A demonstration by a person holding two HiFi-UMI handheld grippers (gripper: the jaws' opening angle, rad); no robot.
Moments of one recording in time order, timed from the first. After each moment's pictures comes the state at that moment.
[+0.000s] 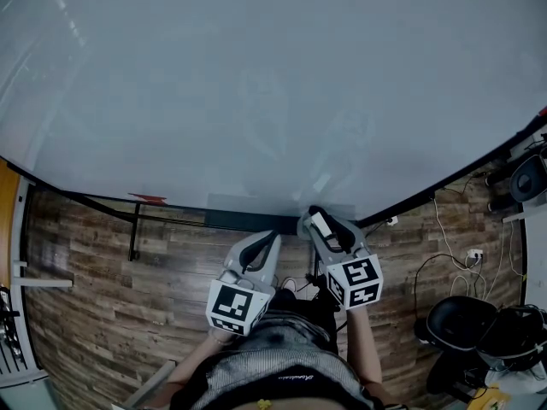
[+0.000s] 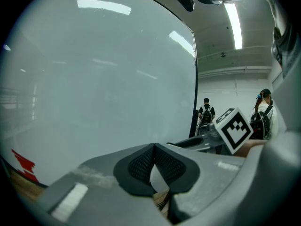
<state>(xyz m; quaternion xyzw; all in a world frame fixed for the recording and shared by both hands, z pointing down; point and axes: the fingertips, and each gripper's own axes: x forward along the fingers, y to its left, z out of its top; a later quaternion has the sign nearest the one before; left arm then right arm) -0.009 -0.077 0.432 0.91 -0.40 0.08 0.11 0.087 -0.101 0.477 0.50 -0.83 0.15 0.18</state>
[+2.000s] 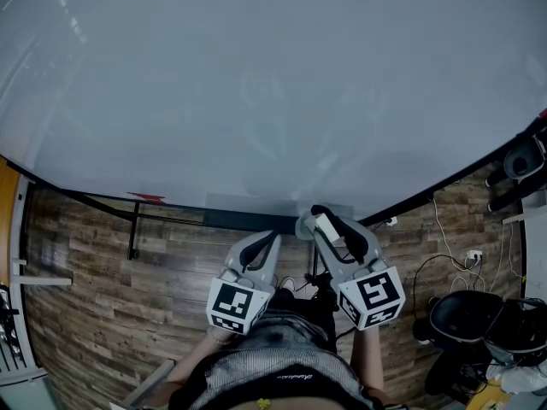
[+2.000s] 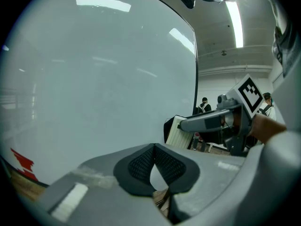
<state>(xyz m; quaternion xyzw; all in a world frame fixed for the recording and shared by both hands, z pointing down) -0.005 -0.079 0.440 0.90 -0.40 0.10 0.11 0.081 -0.086 0.398 0.48 -0.86 0.11 0.15</state>
